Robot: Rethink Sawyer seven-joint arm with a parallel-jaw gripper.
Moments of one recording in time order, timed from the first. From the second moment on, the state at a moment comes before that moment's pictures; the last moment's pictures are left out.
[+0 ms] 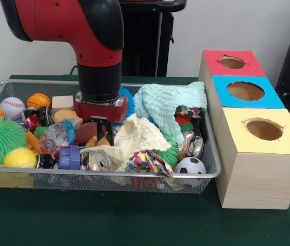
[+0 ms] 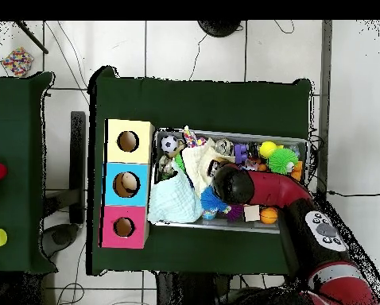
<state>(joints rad) -0.57 -0.47 0.22 1.62 -0.39 0.33 1.88</state>
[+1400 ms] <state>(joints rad) -0.21 -0.91 0.09 1.67 -0.29 0.75 1.88</state>
